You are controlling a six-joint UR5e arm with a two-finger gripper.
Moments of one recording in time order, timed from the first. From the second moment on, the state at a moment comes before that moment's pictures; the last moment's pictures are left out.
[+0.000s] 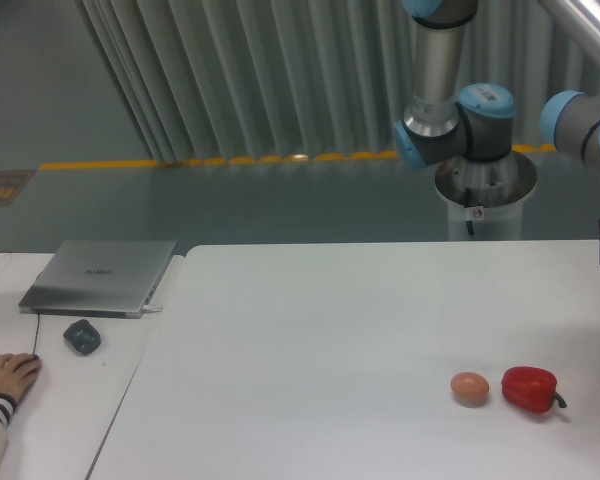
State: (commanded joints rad) arm 2.58 -1.85 -1.54 -1.17 1.66 1.59
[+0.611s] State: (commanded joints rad) arm 2.59 -1.85 -1.59 -1.12 1.60 1.54
